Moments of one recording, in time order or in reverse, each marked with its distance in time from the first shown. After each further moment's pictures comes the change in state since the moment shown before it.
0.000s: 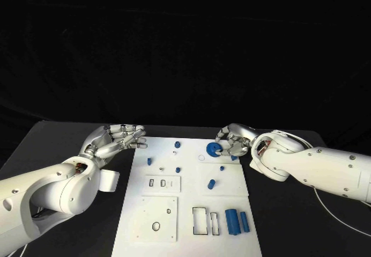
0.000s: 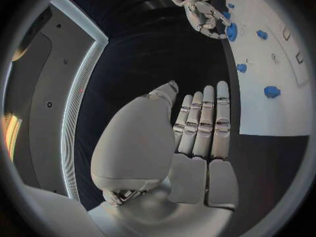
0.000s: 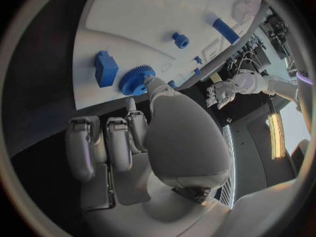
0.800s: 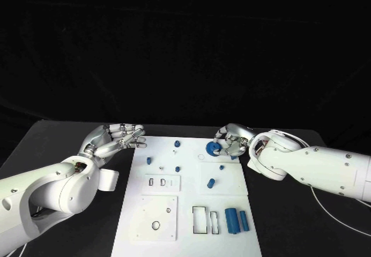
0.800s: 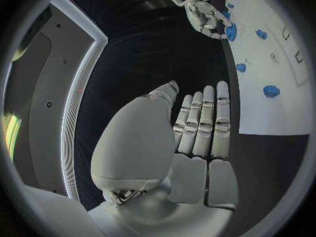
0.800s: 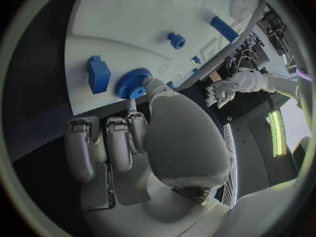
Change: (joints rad) left arm 0.000 -0.001 0.000 -0.001 0.000 0.001 -0.004; left_hand 0.000 0.000 0.003 -0.003 0.000 0.000 0.000 0.000 0.000 0.000 0.000 0.000 0.000 0.000 0.000 -0.004 0.003 0.000 0.000 0.000 0.000 0.002; right arm -0.003 0.014 0.001 -0.009 0.021 0.010 0.000; right_hand 0.012 0.012 0.030 -0.005 0.000 0.024 0.002 0.005 -0.003 0.017 0.003 0.032 0.000 0.000 0.000 0.008 0.000 -0.015 0.000 0.000 0.016 0.000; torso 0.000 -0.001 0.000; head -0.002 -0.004
